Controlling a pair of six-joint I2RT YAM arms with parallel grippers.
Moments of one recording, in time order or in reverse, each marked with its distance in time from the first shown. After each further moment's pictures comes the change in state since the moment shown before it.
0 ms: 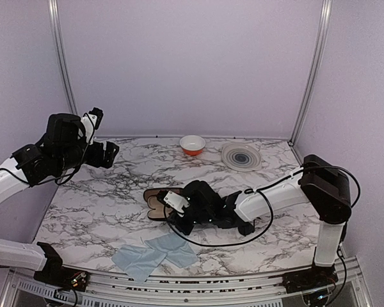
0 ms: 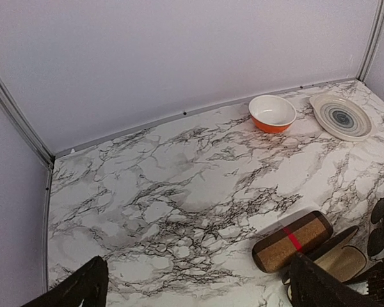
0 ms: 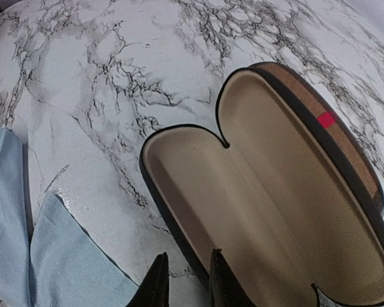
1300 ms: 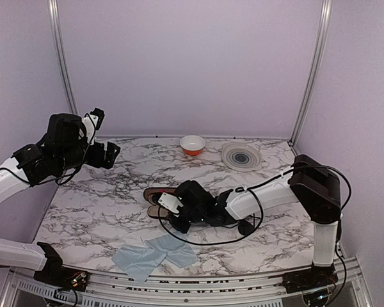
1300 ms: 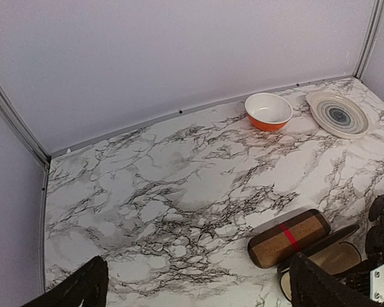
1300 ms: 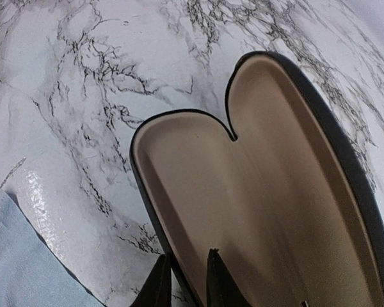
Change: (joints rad) left arm 0.000 0.007 0.000 0.000 0.017 0.000; right arm -0.003 0.078 0.101 -0.087 0.093 -0.105
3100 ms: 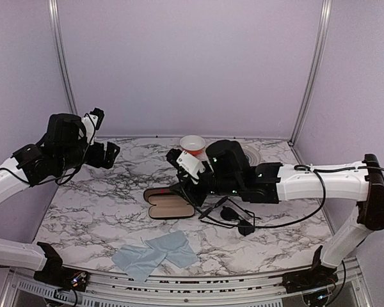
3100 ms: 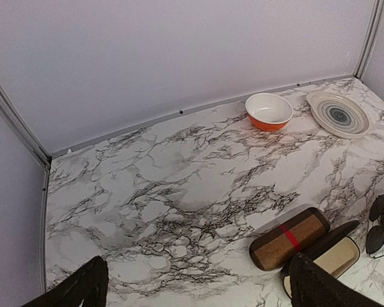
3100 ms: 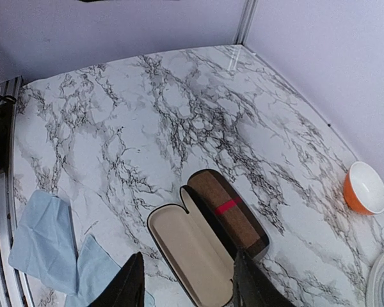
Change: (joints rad) left arm 0.000 -0.001 0.000 0.000 -0.002 0.003; right arm -0.011 -0.422 -0.023 -0.130 -0.047 0.016
